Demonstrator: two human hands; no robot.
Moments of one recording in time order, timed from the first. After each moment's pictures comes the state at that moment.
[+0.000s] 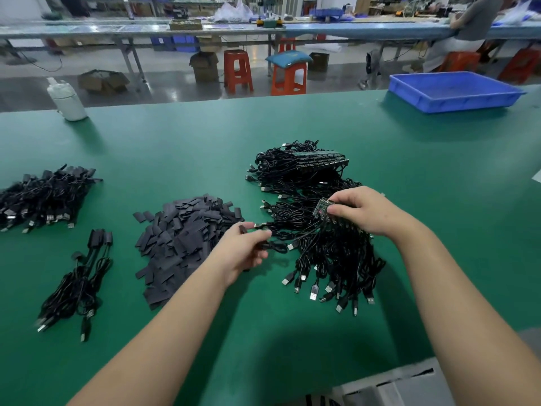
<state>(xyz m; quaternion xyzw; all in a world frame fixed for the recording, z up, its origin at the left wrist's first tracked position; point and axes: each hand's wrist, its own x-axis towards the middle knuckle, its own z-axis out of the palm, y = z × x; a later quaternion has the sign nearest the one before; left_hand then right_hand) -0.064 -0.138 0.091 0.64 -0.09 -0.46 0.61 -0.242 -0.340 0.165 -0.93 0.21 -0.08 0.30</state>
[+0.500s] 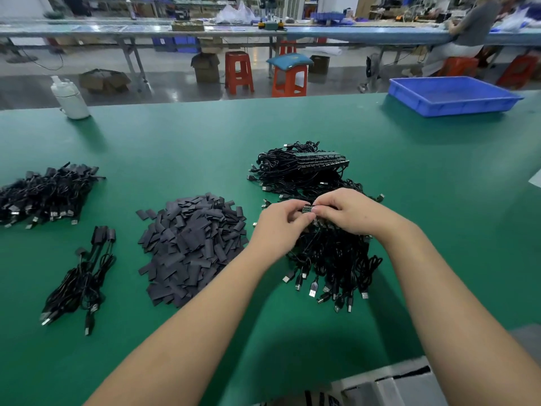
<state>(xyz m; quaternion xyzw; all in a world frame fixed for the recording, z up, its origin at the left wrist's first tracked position) -0.108 -0.171 0.136 0.75 -0.43 -0.21 0.46 -0.221 -0.308 0.181 -0.95 0.18 -0.02 0.23</state>
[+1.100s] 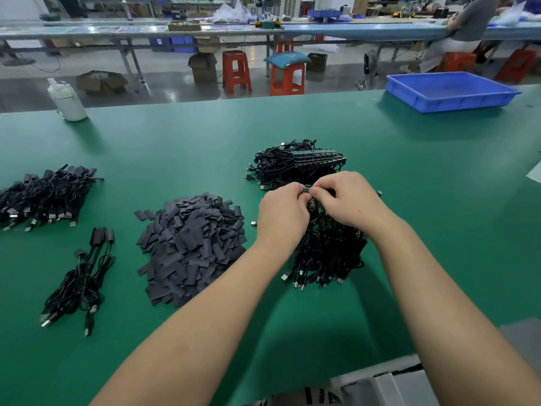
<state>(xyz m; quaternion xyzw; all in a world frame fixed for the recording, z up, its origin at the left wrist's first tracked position) -0.128 -0.186 0.162 0.81 -0.42 0.01 0.41 -0.219 -0.293 0.192 -0.93 0.26 -0.17 0.18</state>
